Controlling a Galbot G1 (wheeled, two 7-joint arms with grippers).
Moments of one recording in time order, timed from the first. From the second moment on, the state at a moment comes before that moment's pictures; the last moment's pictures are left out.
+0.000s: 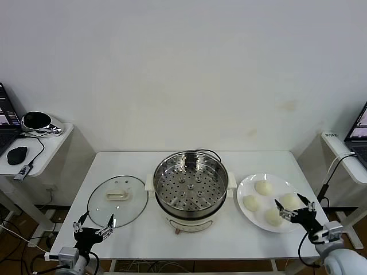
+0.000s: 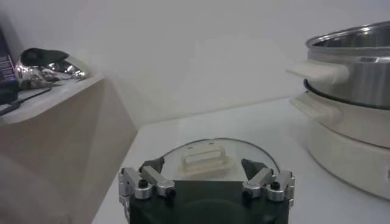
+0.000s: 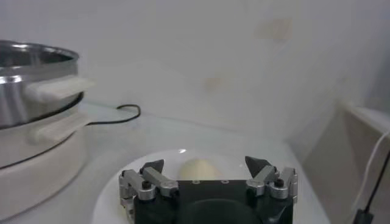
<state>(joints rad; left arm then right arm) 1.58 -1.42 -0.78 -1.98 -0.01 0.20 0.20 -1.43 0.96 0.77 1.79 0.43 -0.16 -0.18</state>
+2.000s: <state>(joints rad) 1.66 -1.45 -0.76 -2.04 0.05 0.18 0.19 -0.15 0.83 -0.39 0.99 -0.48 0.08 -1.15</state>
